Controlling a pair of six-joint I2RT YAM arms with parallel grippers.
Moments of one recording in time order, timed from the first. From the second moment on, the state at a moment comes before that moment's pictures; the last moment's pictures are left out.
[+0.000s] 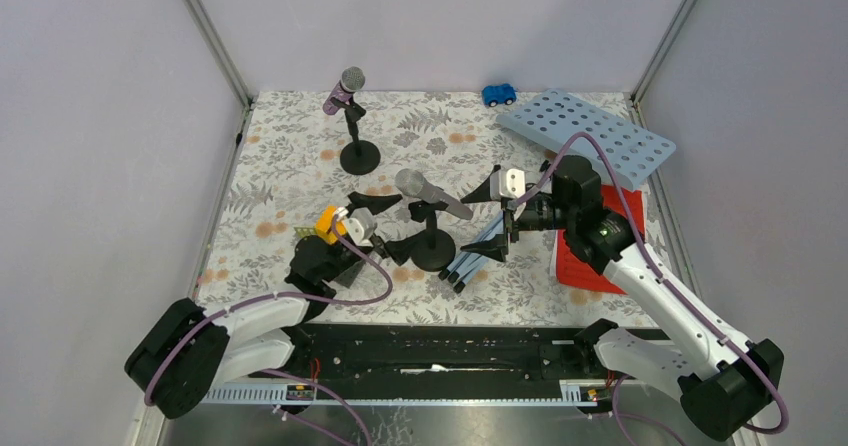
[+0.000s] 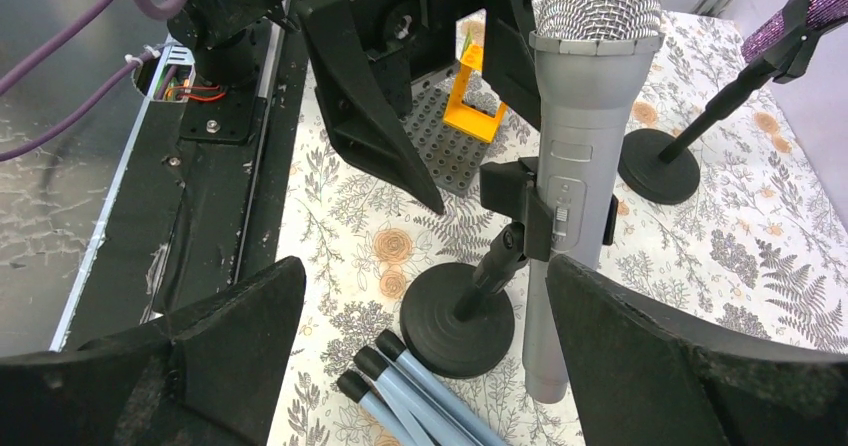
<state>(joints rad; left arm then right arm) -0.65 1.03 0.20 1.09 0.30 0.02 0.54 1.00 0.90 -0.23 -0.94 -0.44</state>
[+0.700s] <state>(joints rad) -0.58 1.28 0.32 1.18 0.58 -0.07 0.70 1.15 0.90 0.00 -0.65 -0.32</state>
